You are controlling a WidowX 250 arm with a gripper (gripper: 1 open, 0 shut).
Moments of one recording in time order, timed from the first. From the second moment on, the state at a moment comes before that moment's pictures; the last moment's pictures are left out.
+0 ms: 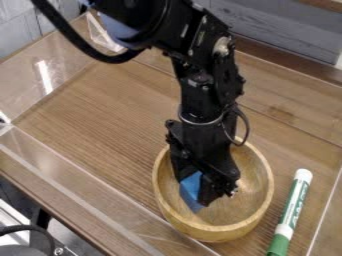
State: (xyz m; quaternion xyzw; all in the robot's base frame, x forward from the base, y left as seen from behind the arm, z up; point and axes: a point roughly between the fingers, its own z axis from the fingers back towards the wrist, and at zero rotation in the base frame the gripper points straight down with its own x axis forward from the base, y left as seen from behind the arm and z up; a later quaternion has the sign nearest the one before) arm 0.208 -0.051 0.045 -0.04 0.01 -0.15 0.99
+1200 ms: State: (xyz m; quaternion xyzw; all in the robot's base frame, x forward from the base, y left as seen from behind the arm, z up) arm 0.202 -0.035 0.090 -0.02 0.00 -0.15 0.99
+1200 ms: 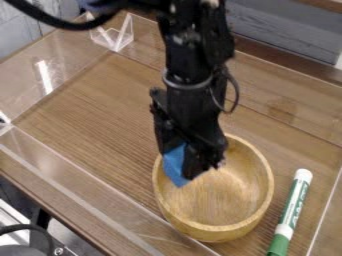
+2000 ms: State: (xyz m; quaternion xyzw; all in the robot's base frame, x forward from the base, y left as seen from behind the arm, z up) arm 0.199 -0.015 0.128 0.01 0.00 -0.15 0.99
